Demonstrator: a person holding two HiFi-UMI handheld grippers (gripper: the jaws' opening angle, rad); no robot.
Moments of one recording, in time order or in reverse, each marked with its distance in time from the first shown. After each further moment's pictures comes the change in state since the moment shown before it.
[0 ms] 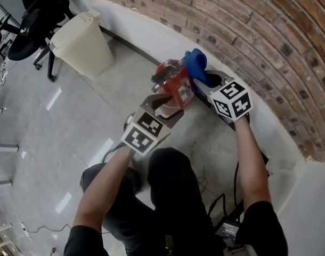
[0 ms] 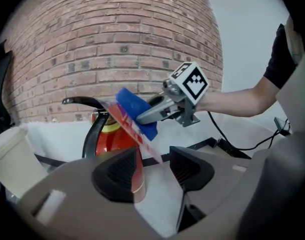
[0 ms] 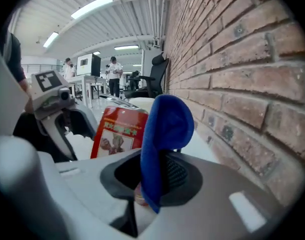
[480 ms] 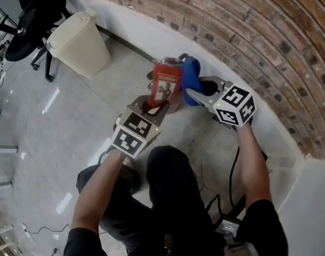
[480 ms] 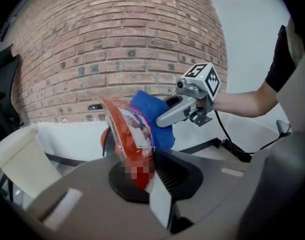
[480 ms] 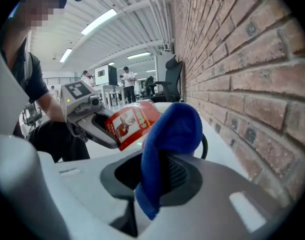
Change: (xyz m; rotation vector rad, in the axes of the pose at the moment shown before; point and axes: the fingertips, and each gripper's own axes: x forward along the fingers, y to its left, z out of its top) left arm -0.023 0.018 0.000 -0.022 0.003 0.071; right arm -0.019 0.050 0.014 -0.003 -0.060 0.221
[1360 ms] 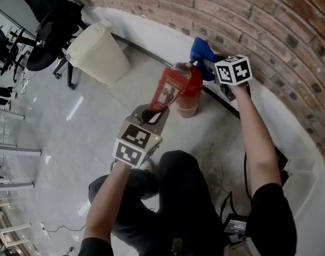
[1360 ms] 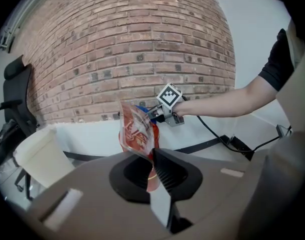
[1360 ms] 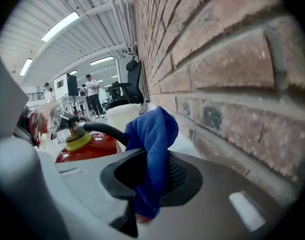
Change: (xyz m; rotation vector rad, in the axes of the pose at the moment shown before) left arm -0.041 0.014 -0.002 -0.010 0.039 0.129; right arm 0.046 -0.152 -0.020 0.285 -0.036 -0.281
